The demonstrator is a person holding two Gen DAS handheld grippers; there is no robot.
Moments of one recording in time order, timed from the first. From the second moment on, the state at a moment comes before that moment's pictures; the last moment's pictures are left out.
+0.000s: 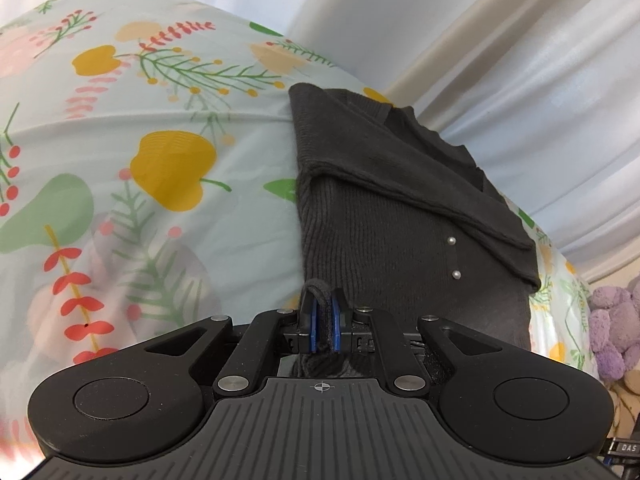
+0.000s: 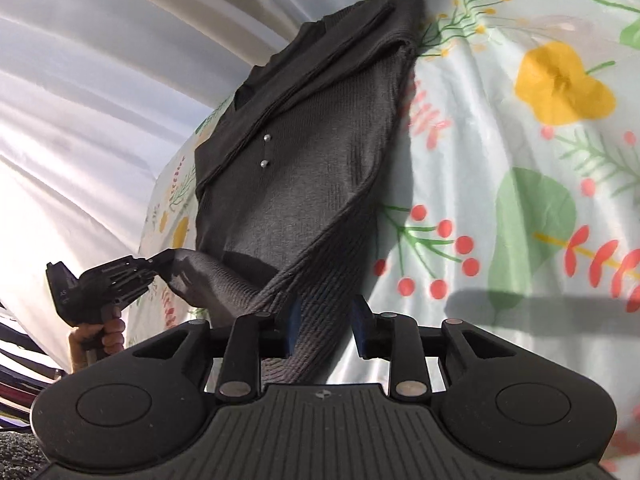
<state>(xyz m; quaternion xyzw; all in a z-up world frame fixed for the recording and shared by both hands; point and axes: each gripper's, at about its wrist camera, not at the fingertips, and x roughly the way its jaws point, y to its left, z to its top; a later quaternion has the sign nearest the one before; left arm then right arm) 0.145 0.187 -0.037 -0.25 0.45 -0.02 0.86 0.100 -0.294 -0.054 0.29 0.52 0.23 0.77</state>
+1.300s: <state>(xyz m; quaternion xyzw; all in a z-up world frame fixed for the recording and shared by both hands) 0.186 0.213 -0.026 -0.33 0.40 -0.01 0.86 0.228 -0.290 -0.056 0.47 0.45 0.07 0.75</state>
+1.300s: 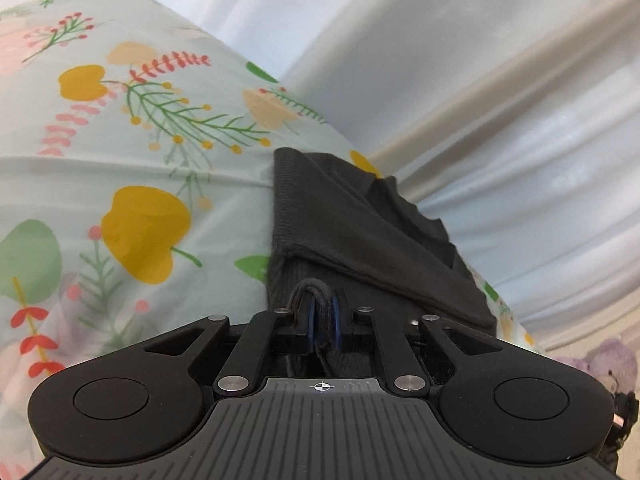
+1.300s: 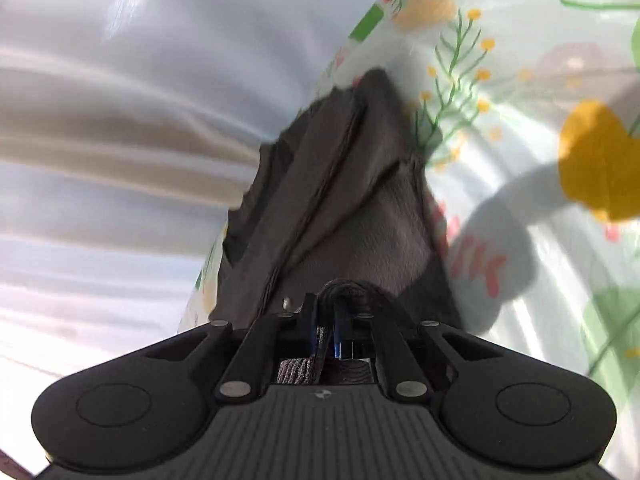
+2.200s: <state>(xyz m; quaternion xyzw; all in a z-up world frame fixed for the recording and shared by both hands) 0.211 0.188 -0.063 -0.20 0.43 -0.05 0.88 0.281 -0.229 -0.063 0.13 0.36 0.20 0.90</state>
